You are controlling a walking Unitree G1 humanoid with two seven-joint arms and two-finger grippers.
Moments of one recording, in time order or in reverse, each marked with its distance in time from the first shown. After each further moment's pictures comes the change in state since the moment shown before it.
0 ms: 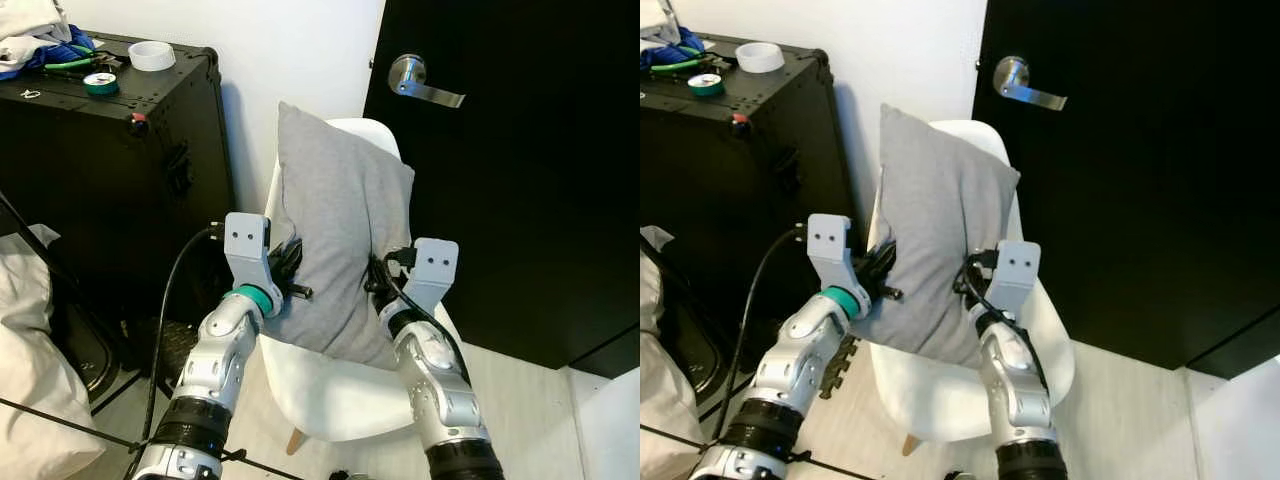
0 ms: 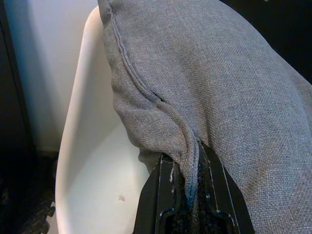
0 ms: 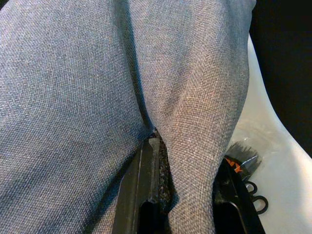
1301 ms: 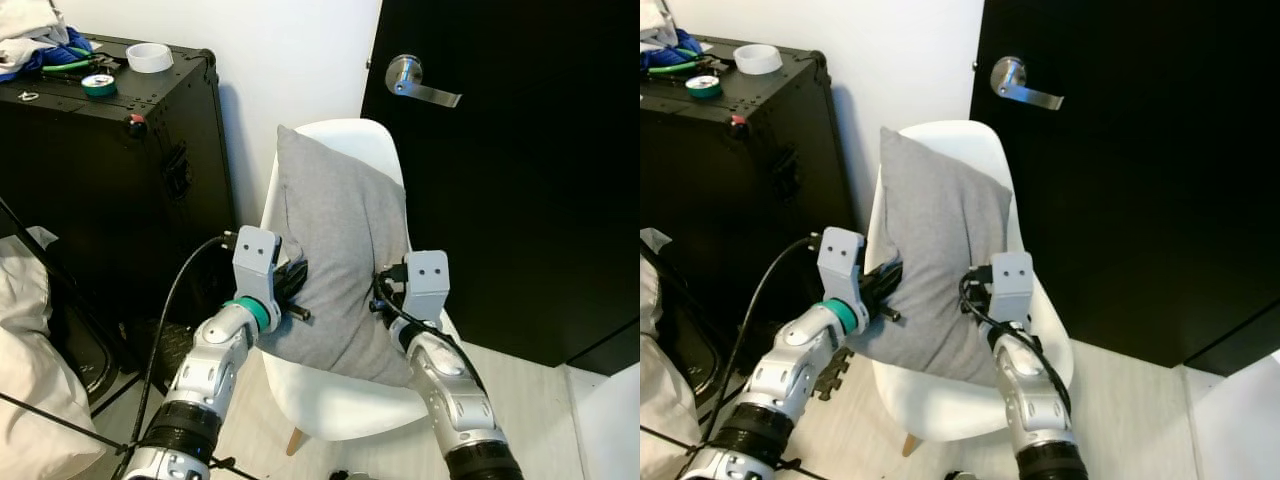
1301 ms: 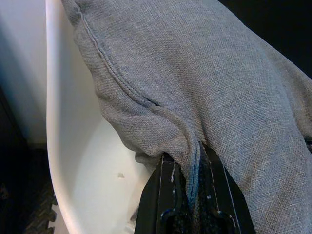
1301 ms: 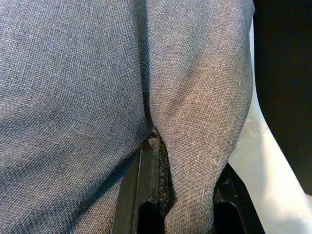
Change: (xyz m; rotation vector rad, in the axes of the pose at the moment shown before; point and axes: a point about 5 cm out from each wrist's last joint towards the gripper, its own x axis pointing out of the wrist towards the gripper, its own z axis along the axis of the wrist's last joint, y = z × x) left arm -0.006 0.004 -0.017 0.092 0.113 -0.096; right arm -0.002 -0.020 -0.015 -0.195 0.105 0.038
